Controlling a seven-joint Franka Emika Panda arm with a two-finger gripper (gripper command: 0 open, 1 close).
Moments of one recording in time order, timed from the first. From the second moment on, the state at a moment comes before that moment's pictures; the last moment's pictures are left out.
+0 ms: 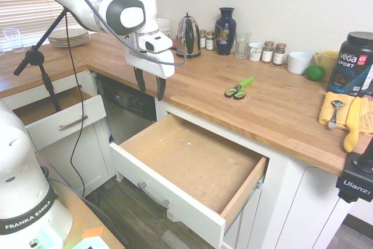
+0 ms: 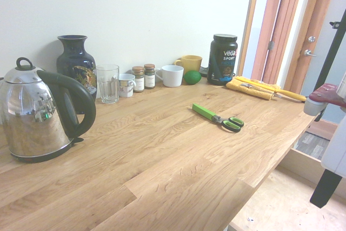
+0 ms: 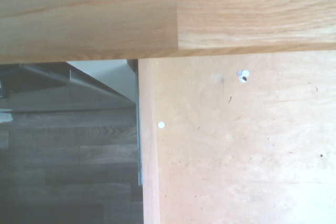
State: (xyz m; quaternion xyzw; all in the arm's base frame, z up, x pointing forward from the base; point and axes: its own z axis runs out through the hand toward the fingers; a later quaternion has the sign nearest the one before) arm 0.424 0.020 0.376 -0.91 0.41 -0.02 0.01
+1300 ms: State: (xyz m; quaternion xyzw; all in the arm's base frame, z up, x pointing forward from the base) arm 0.524 -0.099 0.394 -0.92 0.39 -0.04 0.01
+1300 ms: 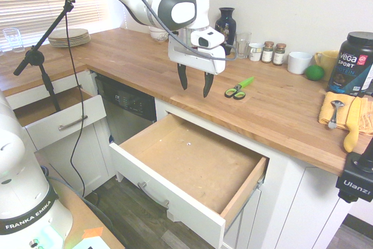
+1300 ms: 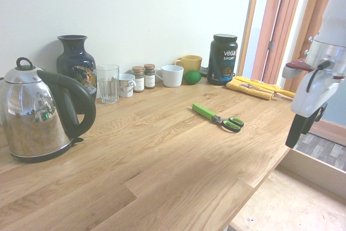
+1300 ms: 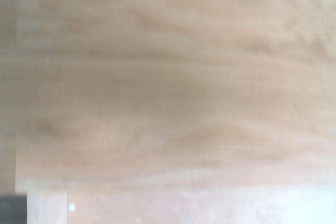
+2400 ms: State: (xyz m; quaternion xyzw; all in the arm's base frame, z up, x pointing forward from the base) arm 0.698 -0.126 0.373 -0.92 0.39 -0.03 0.01
